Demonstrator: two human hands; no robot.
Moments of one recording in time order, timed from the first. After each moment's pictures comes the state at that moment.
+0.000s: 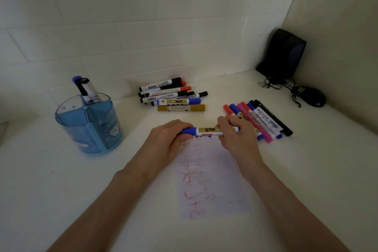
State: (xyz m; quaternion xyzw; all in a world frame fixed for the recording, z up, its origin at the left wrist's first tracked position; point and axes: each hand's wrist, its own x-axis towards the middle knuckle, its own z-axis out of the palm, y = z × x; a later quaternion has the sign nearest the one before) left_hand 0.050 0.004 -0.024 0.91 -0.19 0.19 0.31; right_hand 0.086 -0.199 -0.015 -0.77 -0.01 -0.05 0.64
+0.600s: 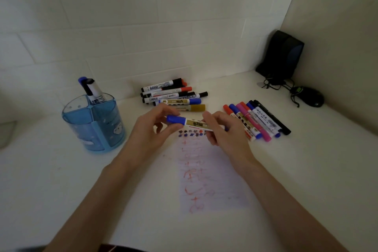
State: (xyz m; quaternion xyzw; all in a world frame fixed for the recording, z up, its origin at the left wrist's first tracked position) left_hand 0.048 0.023 -0.004 0.85 -0.13 0.20 0.47; right_hand 0.080 -0.191 -0.008 -0.75 -0.14 -0.01 0.65
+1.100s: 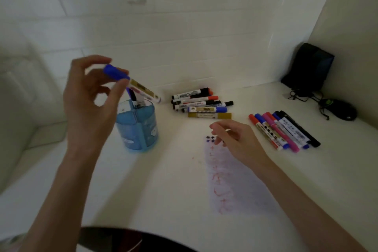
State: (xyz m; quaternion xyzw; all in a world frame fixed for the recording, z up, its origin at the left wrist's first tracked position) left_hand -0.025 0.125 0.096 0.76 -0.06 0.48 0.43; right_hand 0.083 -0.165 -0.008 -0.79 -0.23 0.01 0.57
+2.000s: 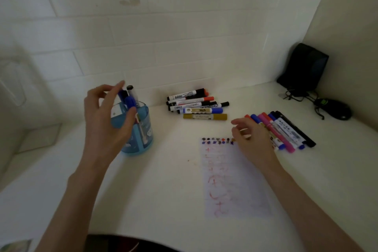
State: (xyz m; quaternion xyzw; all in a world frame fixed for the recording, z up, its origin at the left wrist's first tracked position) left_hand -0.009 0.128 0.040 0.87 0.04 0.43 0.25; right_hand 0.108 -0.198 -0.026 -0.87 -0.11 -0.10 0.47
